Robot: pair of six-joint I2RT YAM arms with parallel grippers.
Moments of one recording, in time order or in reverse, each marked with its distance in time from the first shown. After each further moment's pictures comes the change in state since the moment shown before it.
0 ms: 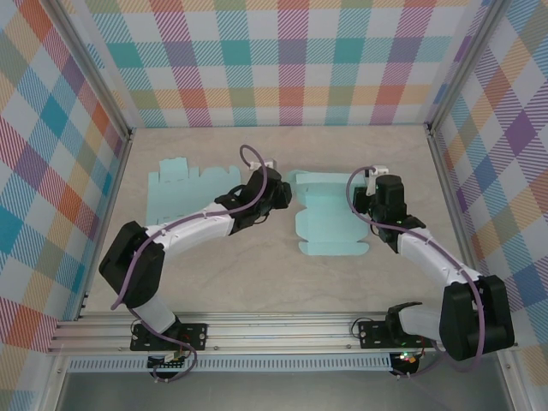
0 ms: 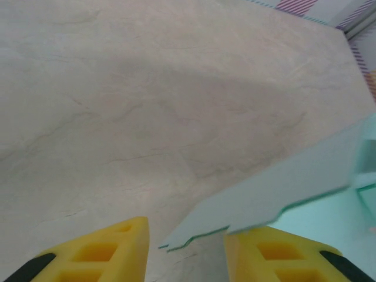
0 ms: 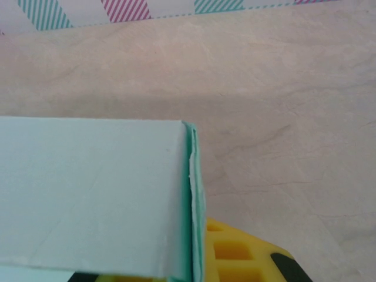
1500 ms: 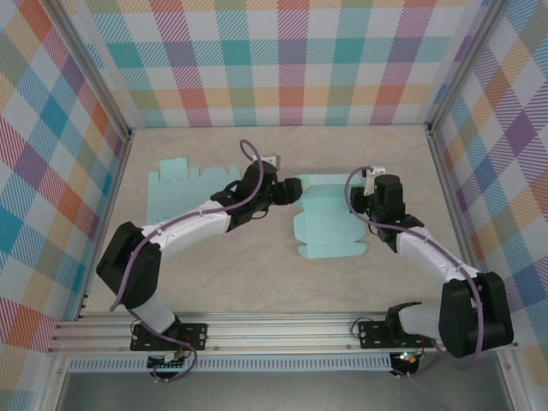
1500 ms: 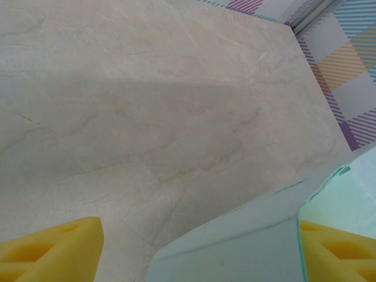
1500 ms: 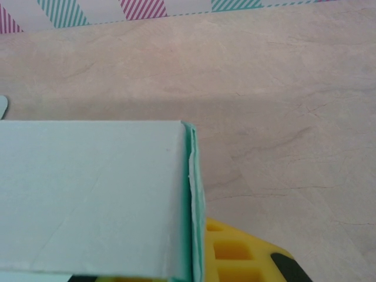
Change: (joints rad) left arm 0.013 -0.001 0.033 0.052 0.158 0.060; right arm 0.006 0.019 0.000 0.019 -0.044 0.000
